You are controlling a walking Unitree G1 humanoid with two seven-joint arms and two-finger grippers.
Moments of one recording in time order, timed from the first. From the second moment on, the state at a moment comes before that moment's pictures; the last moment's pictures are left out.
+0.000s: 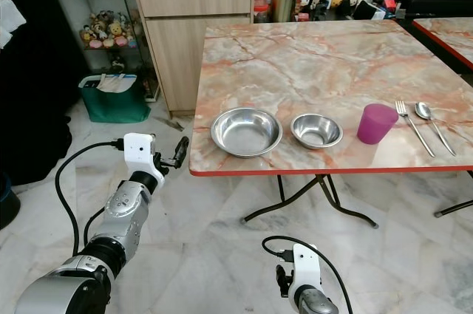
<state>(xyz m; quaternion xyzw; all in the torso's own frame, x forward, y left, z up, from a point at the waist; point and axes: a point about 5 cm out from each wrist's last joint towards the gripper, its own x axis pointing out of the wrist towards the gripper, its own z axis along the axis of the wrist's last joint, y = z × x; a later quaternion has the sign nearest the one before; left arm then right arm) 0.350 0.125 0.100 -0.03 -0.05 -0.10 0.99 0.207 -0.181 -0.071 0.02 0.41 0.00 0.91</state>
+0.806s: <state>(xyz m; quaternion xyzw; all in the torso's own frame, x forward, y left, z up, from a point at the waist) 0.352 0.134 0.102 -0.03 -0.06 -0.09 0.99 0.210 -0.175 -0.070 0.02 0.40 0.00 0.91</state>
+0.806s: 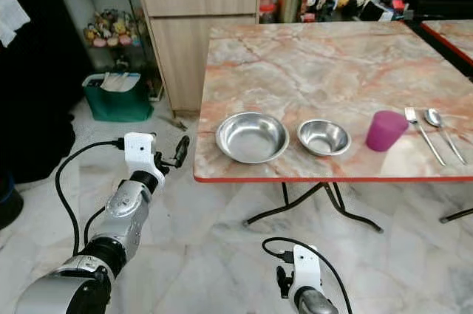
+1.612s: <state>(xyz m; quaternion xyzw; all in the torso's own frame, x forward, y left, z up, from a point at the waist) 0.361 0.133 0.122 -0.13 -0.08 -0.09 0.98 0.207 -0.182 -0.071 0.02 0.41 0.00 0.91</state>
